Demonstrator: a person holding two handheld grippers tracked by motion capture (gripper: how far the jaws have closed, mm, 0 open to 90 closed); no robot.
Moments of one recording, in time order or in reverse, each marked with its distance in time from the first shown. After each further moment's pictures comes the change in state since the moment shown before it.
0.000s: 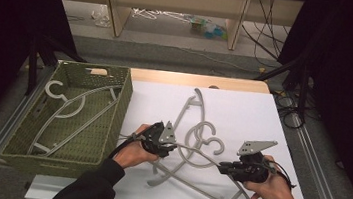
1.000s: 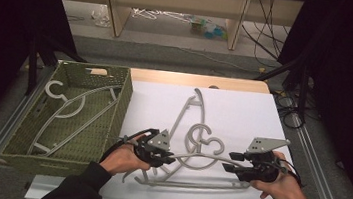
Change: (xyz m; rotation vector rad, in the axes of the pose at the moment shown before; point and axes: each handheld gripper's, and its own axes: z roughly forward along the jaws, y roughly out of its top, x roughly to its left) left arm -0.016 0.000 -0.040 -0.036 -0.270 -0.080; right arm -0.004 0.004 -0.024 -0.083 -0.073 -0.062
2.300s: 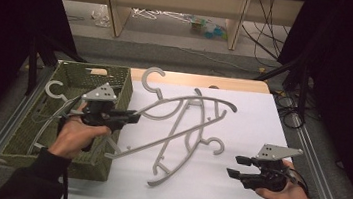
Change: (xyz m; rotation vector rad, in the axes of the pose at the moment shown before) left arm 0.038 -0.005 -0.145 -0.292 0.254 -0.367; right arm 0.008 -0.017 -0.015 -0.060 -0.008 0.064
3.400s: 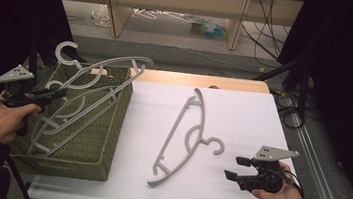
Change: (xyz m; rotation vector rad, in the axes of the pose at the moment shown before) left arm 0.129 -0.057 -0.105 -0.088 0.363 -0.145; right arm -0.003 -0.011 0.012 -0.009 -0.014 0.053
